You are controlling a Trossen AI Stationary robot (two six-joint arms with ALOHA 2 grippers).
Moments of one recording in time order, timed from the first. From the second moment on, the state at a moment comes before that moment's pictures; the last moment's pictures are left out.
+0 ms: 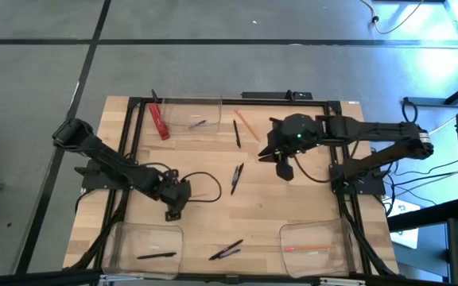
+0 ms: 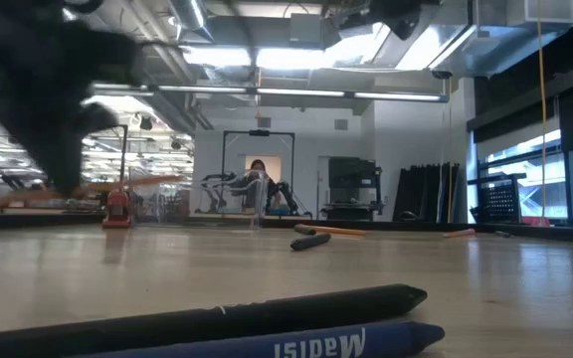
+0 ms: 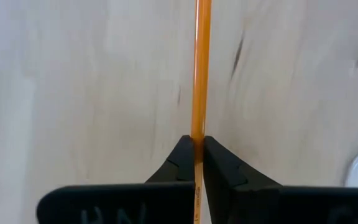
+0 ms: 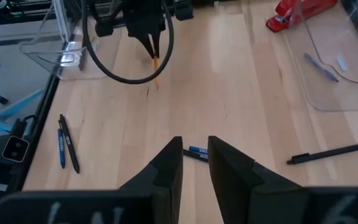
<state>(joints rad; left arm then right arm) -0.44 1.41 0.78 -0.64 -0.19 -0.61 -0.02 1.28 1.27 -0.68 -0.12 0.07</state>
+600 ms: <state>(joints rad) -0.18 1.41 1.02 -0.52 -0.25 -0.38 -0.01 1.19 1.27 -0.86 -0.20 0.07</state>
